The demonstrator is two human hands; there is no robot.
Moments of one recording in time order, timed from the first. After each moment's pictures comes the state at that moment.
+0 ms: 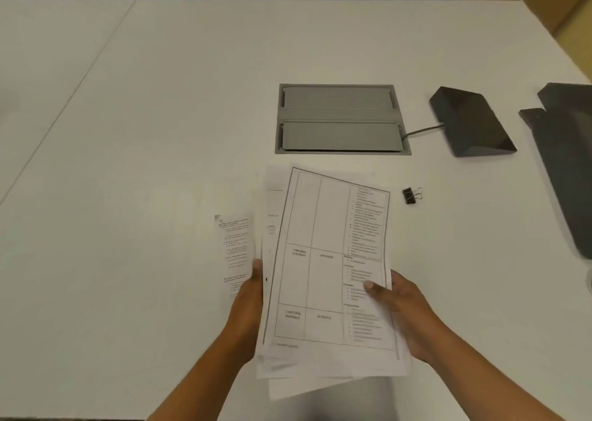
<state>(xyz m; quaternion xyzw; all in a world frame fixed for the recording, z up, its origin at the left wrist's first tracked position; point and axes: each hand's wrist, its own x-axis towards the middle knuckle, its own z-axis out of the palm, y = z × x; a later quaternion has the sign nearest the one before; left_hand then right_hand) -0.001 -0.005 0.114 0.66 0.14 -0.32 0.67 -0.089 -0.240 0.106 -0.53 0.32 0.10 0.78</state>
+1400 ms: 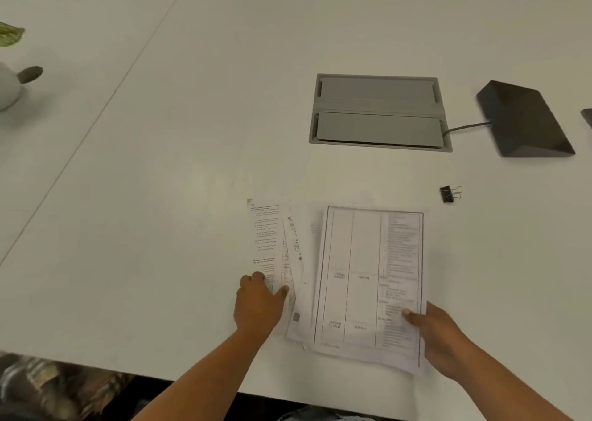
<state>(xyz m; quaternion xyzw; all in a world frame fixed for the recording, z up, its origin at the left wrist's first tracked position) -0.003 0.033 0.027 0.94 0.14 -0.21 0.24 -0.120 -0.256 0.023 -0.55 0.47 0.18 0.67</state>
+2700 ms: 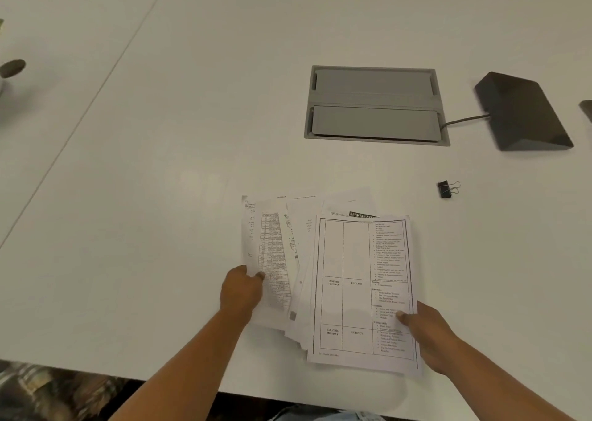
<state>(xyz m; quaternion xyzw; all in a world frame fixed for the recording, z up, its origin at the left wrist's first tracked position) 0.036 0.056 0.011 0.85 0.27 -0.26 0.38 -0.110 -0.248 0.009 -0.59 0.52 0.20 0.58</state>
